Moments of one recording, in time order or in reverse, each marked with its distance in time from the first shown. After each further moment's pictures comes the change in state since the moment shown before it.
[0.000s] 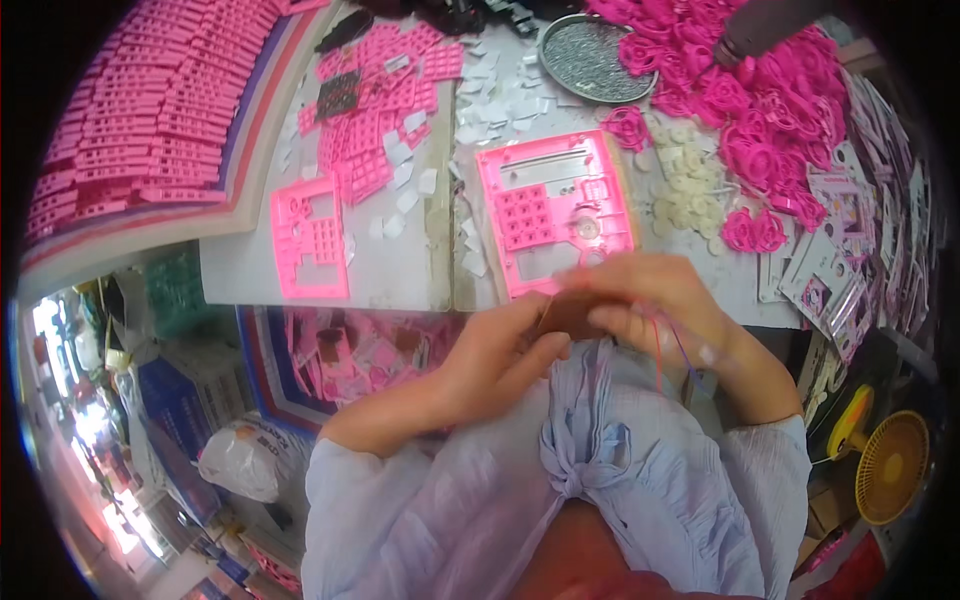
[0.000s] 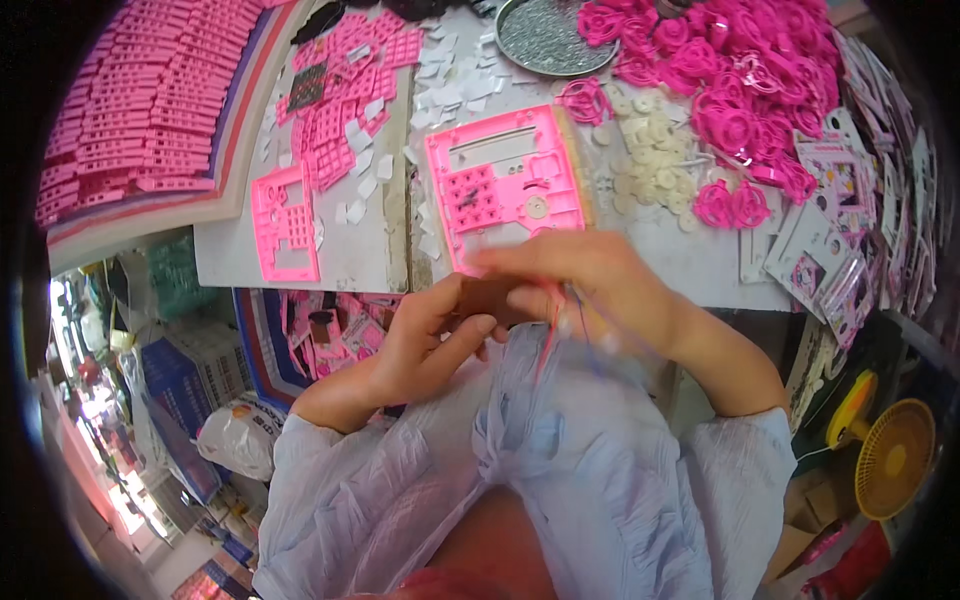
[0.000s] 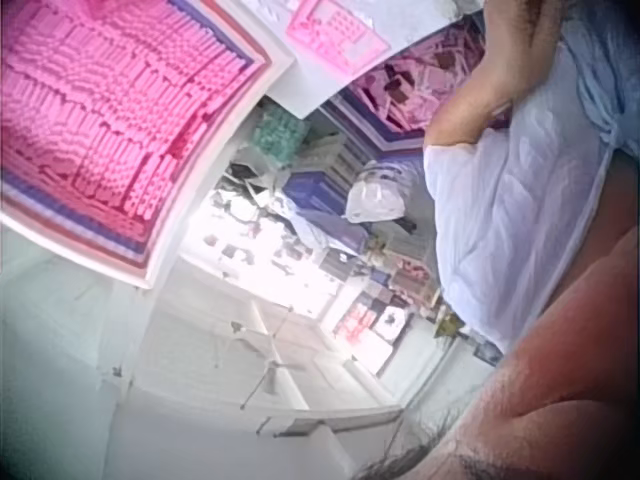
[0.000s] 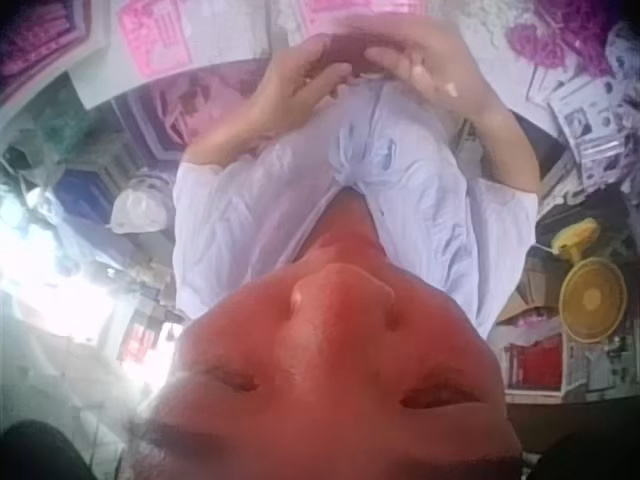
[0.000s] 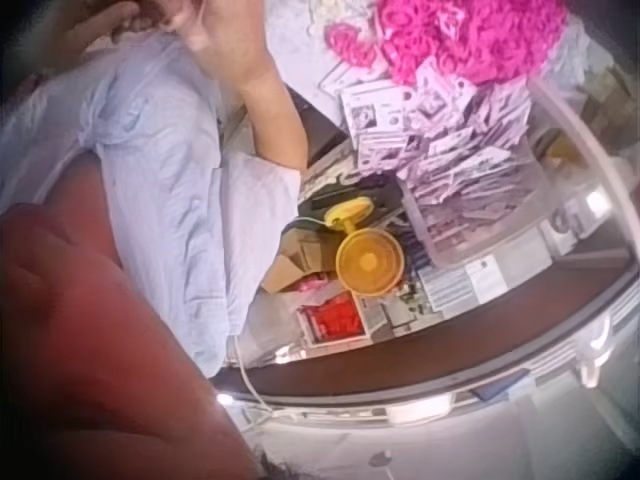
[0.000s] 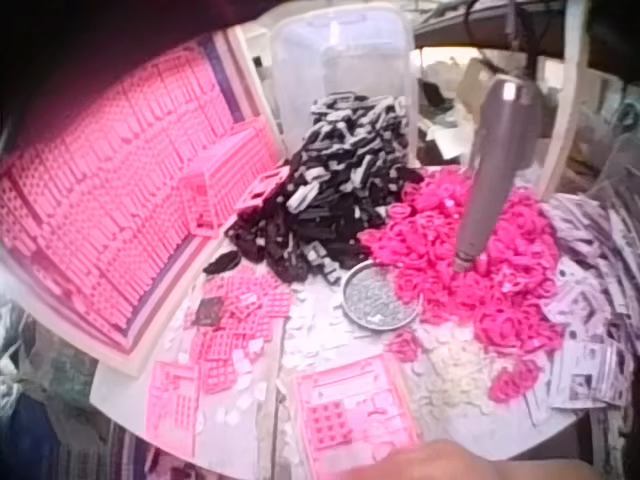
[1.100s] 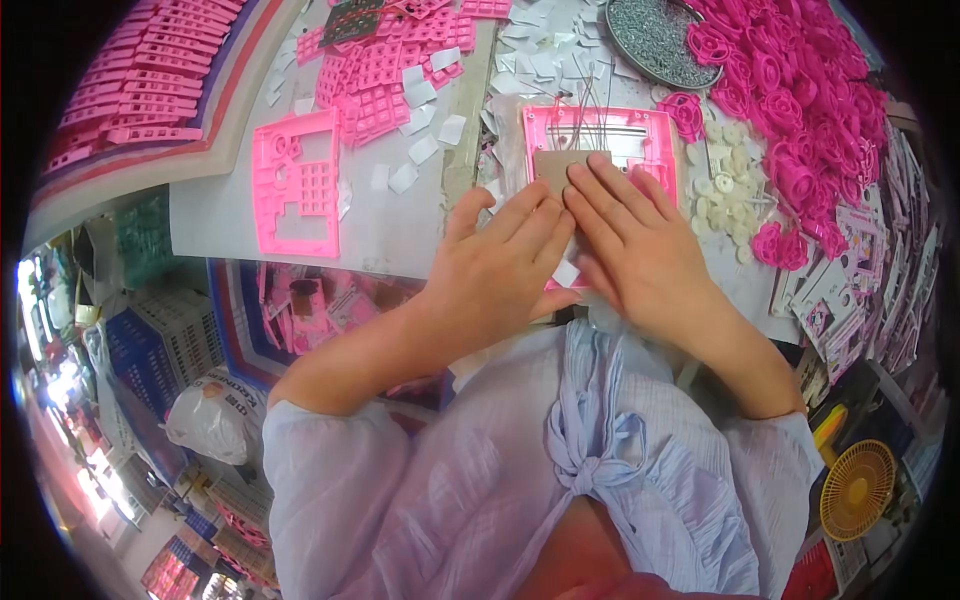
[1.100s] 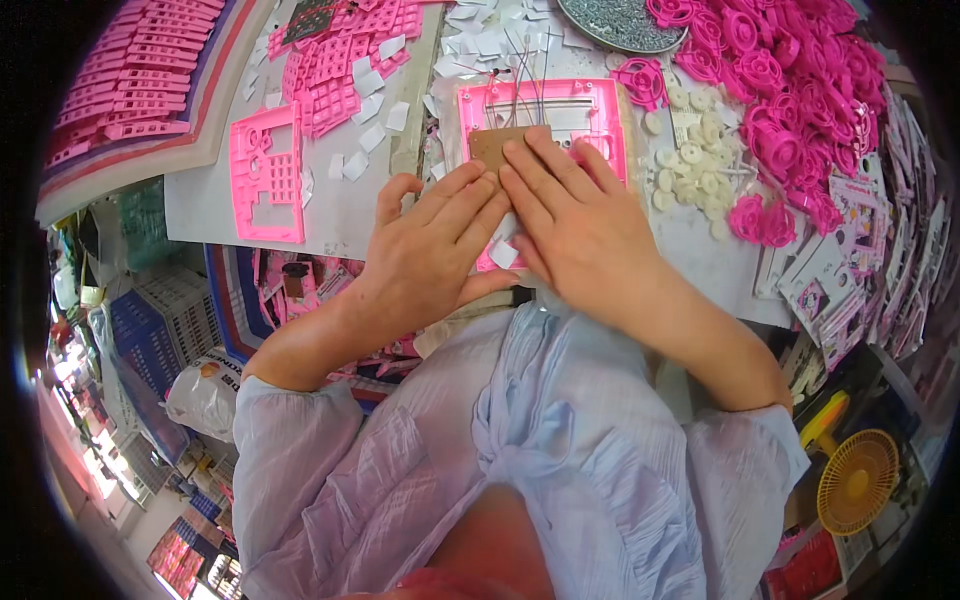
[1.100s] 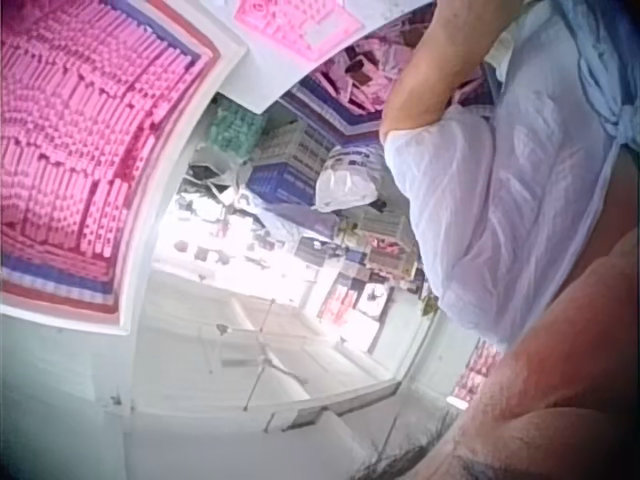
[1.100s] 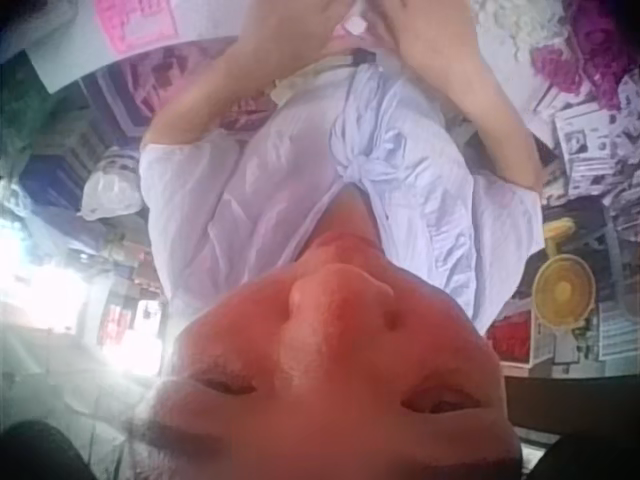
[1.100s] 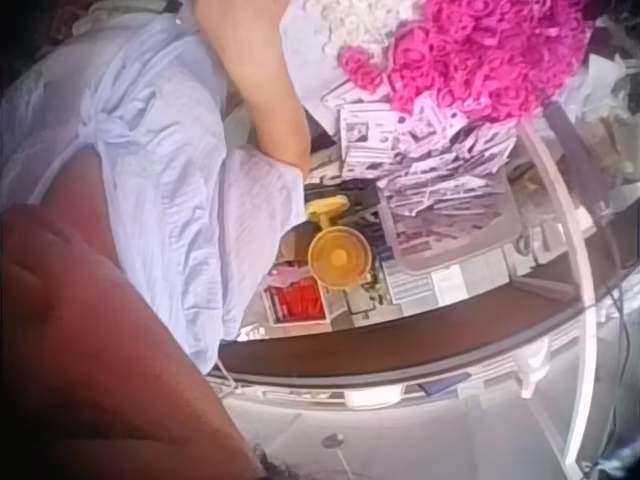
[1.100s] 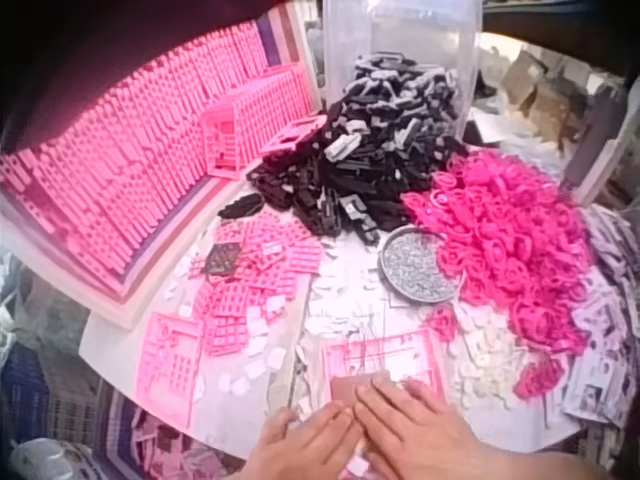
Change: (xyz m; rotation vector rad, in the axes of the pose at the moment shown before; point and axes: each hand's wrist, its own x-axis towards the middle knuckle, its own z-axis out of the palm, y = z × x) left_hand 0.027 -0.028 -0.038 1.341 0.282 0.399; right_hand 0.043 0.040 0.040 -1.052 -0.017 -0.052
